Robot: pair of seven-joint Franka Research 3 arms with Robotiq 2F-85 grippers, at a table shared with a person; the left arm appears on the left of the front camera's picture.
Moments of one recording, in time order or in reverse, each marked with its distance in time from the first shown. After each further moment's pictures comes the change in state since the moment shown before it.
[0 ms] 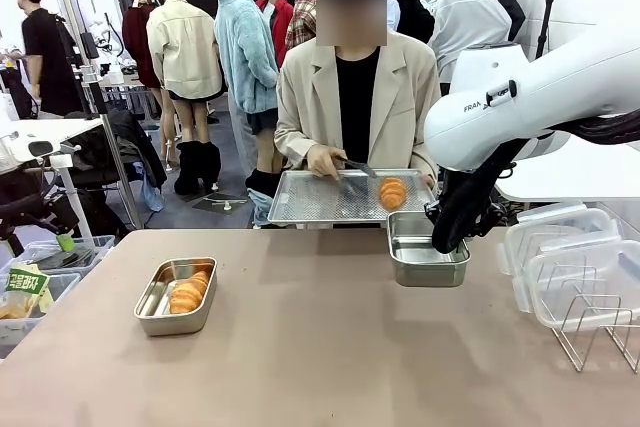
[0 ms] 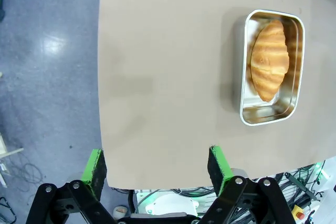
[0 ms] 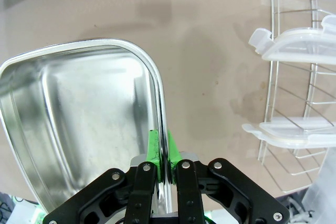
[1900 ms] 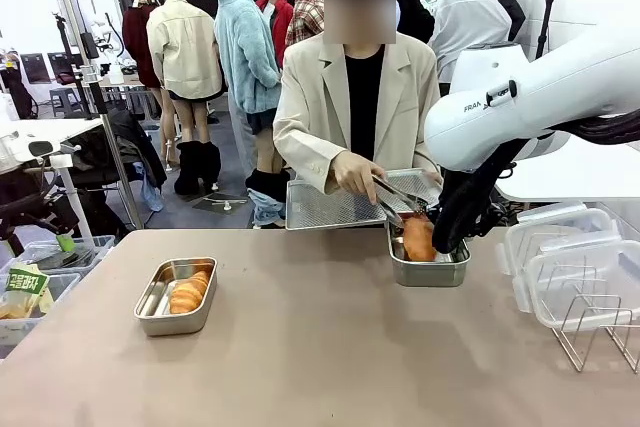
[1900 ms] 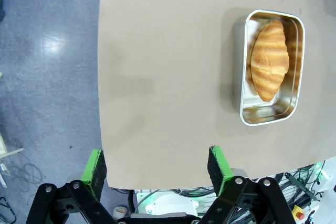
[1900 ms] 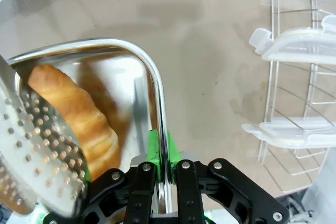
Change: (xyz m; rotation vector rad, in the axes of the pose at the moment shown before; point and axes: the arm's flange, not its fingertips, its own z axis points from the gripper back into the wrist) left arm 0.000 0.000 0.000 0.000 0.000 0.000; right arm 0.000 0.000 0.000 0.000 0.000 0.000
